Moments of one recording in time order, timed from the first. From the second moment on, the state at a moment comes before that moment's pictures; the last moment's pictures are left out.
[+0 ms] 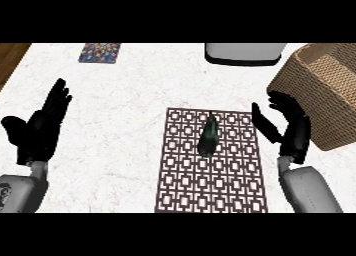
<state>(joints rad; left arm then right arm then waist) -0.19 0.40 -0.12 -1.45 0.21 0.26 0.08 -0.27 -0.17 0.13 -1.28 0.02 -0.72 0.02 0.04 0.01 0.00</state>
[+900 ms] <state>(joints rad) -0.21 0.41 -0.11 -1.43 0.20 0.27 0.12 -0.65 -0.23 0.29 -0.87 0.36 -0.43 0.91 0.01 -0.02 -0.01</state>
